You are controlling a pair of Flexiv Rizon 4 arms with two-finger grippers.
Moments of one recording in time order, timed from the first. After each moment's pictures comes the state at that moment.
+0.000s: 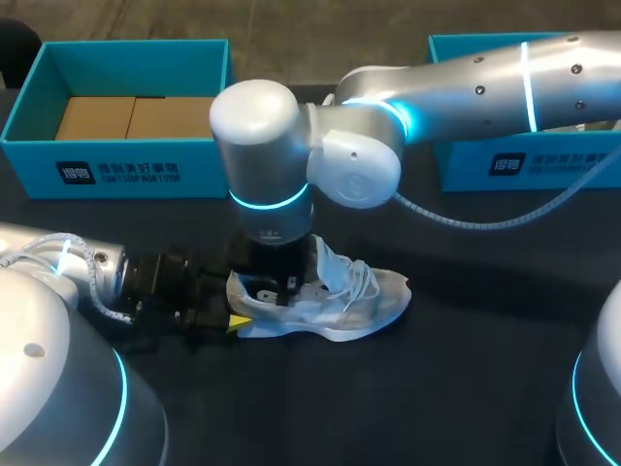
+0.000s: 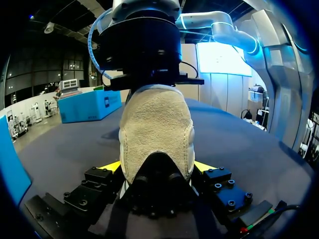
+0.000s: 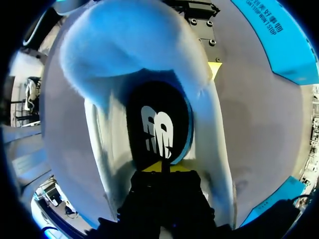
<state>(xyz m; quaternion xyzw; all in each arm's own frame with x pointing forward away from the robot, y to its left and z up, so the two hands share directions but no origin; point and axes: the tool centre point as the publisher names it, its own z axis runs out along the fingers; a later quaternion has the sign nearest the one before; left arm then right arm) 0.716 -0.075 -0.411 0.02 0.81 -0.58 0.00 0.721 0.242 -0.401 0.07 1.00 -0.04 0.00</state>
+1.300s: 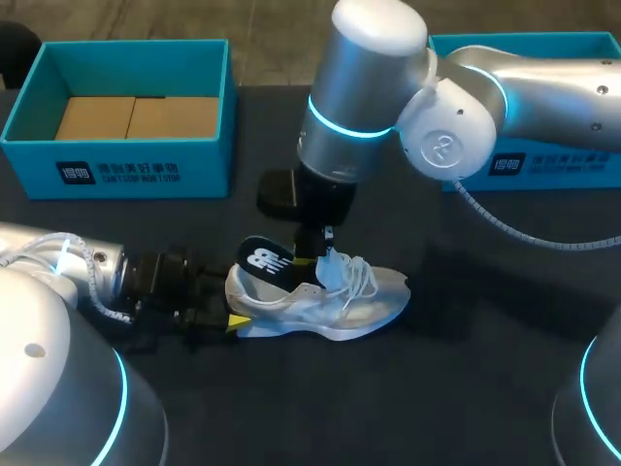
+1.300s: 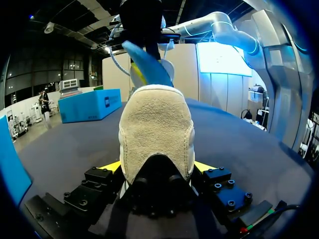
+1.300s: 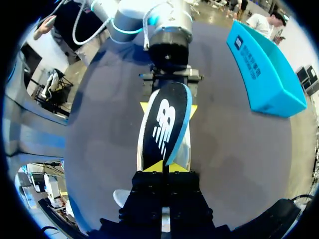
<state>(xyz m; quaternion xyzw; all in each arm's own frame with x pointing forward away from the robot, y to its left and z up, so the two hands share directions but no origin) 0.716 -0.074 -0.411 0.02 0.81 -0.58 0.00 0.731 0.240 -0.308 -0.03 0.99 0.14 -0.03</state>
